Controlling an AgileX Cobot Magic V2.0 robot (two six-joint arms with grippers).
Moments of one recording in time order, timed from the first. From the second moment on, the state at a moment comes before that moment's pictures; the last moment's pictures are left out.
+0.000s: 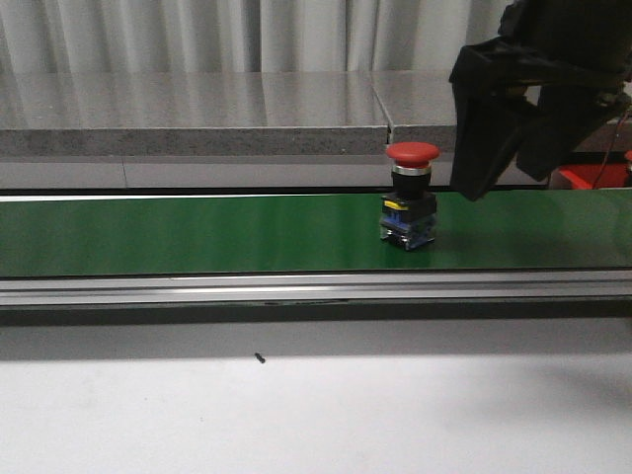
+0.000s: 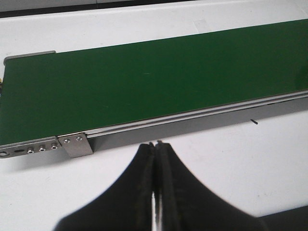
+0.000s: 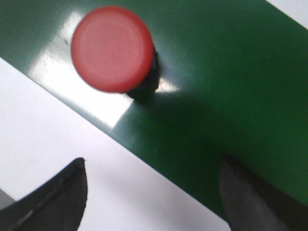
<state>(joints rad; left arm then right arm) -0.01 0.53 -0.66 -0.30 0.86 0.26 0.33 1.58 -1.22 0.15 0.89 -0.25</state>
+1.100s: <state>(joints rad) -0.01 0.53 -0.66 -0.30 0.86 0.26 0.24 1.64 -1.27 0.25 0.74 -0.29</state>
